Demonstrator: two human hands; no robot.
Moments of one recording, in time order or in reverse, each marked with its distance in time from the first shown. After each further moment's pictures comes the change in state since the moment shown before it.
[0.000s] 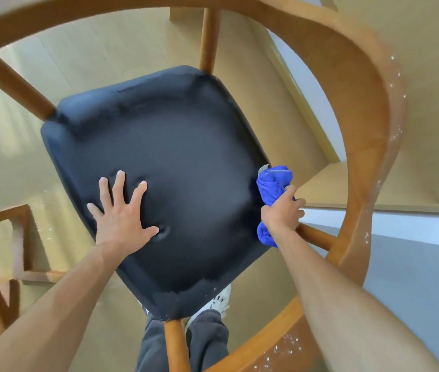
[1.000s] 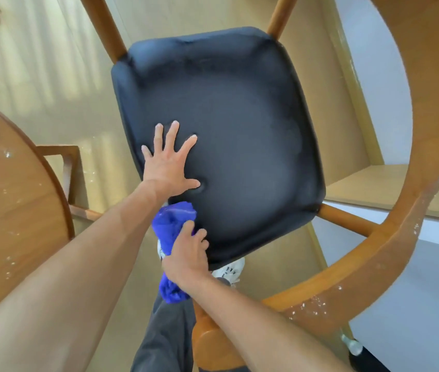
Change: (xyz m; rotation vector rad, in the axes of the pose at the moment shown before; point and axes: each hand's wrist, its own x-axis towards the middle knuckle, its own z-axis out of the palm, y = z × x) left_hand -0.006 -0.006 -0.012 0.006 -0.019 0.053; right_hand -0.238 -0.001 0.117 -0.287 -0.655 -0.471
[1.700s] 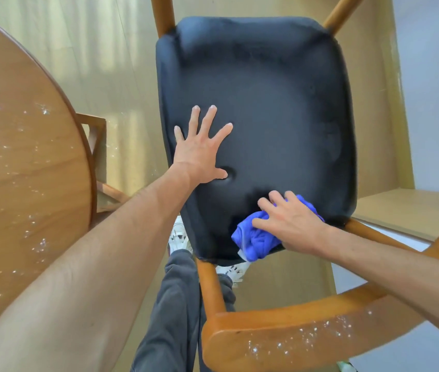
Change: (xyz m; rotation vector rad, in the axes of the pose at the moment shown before) left_hand 0.003 -0.004 0.012 0.005 0.043 0.011; right_hand 0.040 0.087 -0.149 -1.414 0.173 -0.977
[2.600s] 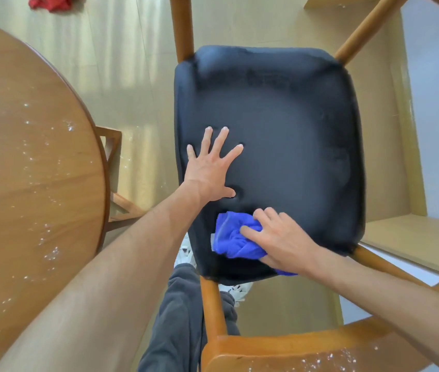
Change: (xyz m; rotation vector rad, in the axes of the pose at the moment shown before) left_hand 0.000 0.003 -0.005 0.021 -0.039 -0.019; right_hand 0.019 -0.005 -0.003 0.178 0.201 0.056
